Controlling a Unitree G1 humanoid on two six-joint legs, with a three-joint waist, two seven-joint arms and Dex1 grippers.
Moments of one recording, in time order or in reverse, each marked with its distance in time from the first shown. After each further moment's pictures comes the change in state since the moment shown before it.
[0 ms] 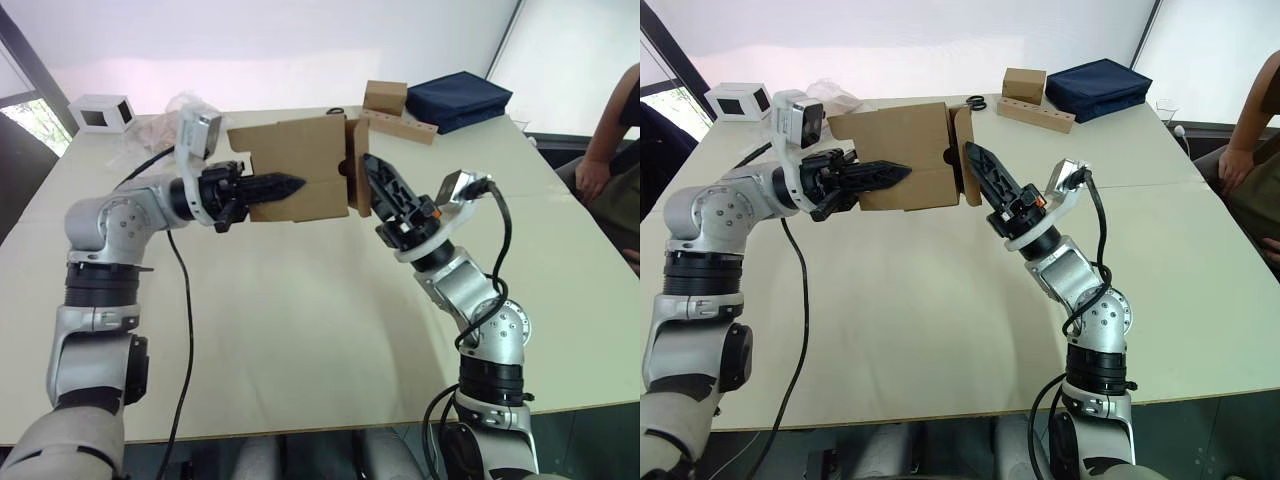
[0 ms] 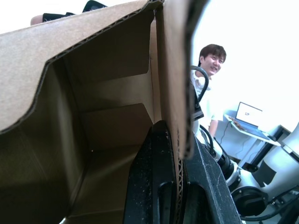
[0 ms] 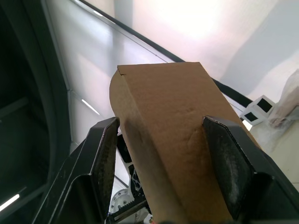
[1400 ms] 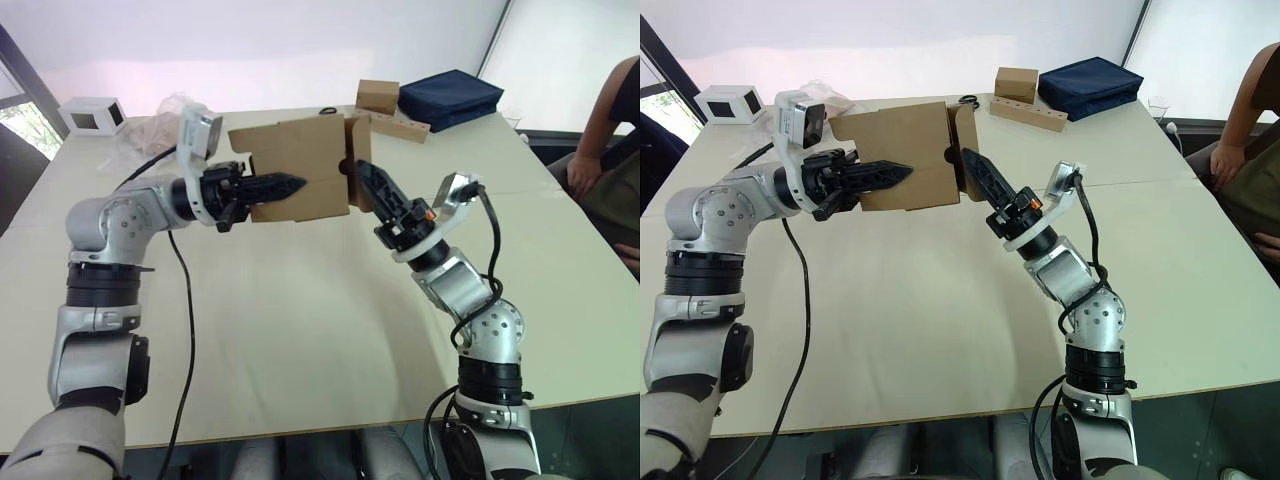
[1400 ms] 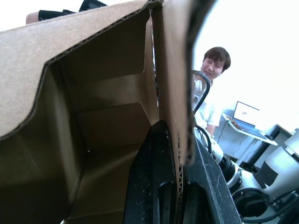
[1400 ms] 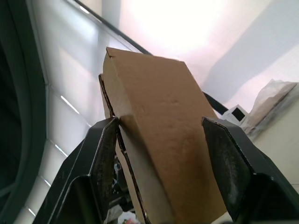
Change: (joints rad) left arm 0.000 -0.005 0.000 0.000 -0.001 0.005 0.014; right arm -0.001 -0.006 0.020 0.020 -0.101 -0.053 0.056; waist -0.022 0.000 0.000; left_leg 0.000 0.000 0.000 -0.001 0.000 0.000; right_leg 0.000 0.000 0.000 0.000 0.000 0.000
